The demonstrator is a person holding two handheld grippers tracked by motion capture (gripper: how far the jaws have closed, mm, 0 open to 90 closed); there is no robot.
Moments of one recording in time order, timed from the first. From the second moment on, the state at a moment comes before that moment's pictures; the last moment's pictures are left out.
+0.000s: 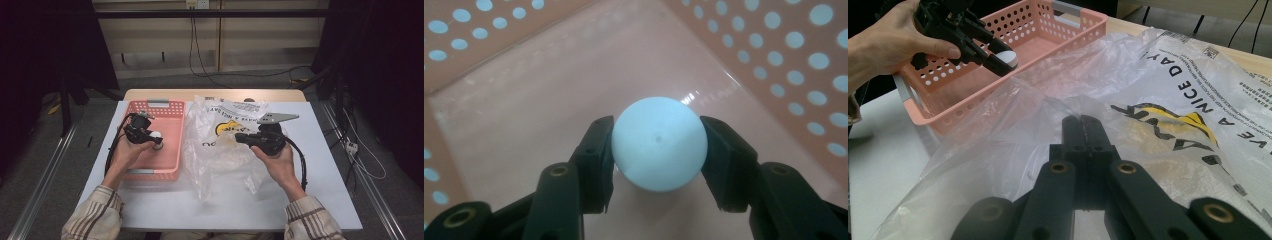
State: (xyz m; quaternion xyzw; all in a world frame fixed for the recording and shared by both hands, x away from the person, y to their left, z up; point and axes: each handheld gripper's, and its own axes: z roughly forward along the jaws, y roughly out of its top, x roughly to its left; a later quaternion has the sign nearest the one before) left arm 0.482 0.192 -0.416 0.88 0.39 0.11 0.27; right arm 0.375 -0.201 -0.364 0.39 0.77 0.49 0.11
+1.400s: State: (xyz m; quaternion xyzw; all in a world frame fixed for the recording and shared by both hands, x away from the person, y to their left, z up) left arm 0.406 0.168 -0.331 0.81 0.31 0.12 0.47; right arm 0.373 -0.206 -0.360 0.38 0.77 0.50 0.11
